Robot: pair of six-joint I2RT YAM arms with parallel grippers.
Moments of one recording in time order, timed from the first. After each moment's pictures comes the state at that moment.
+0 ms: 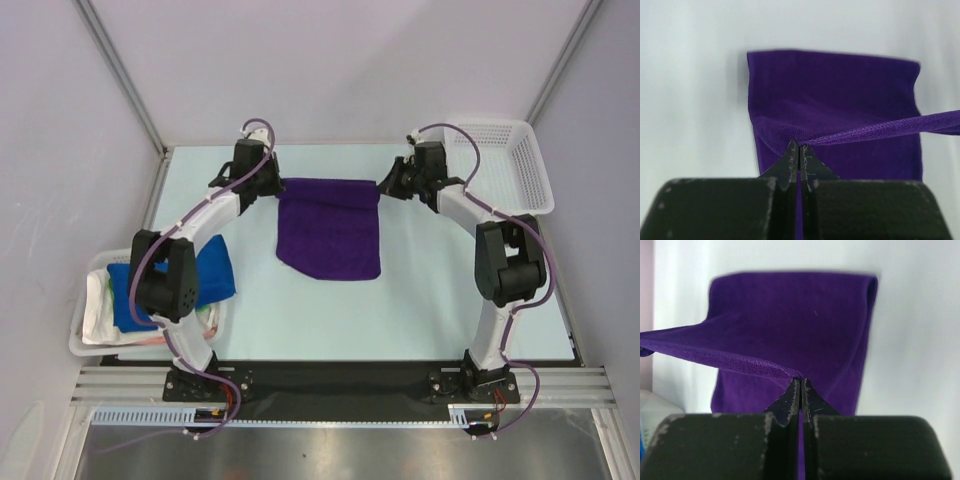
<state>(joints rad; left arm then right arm) -0.27 1.80 1.40 -0.18 0.03 -0.34 0.24 1.93 1.44 -0.08 -0.33 0.50</state>
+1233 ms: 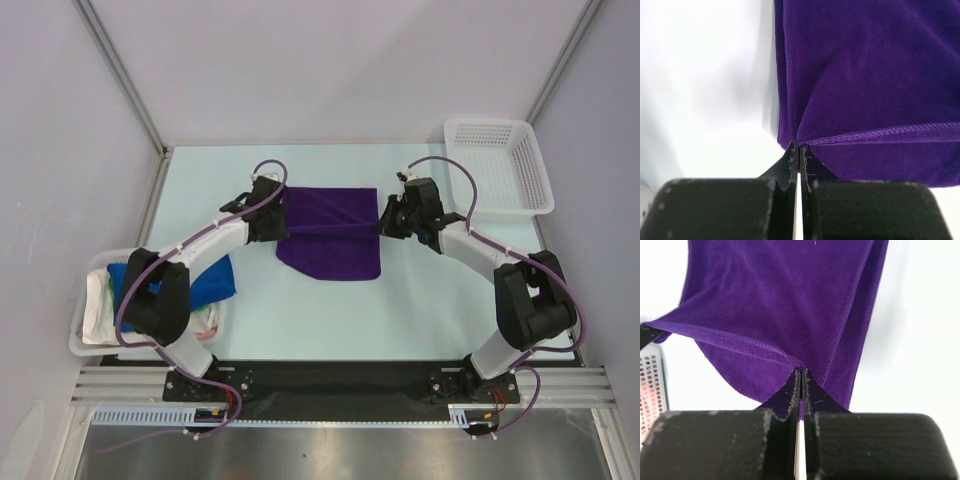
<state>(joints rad) -0.44 1.65 1.16 -0.47 -0.18 -0.46 0.38 1.61 1.02 -0.10 -0.21 0.51</state>
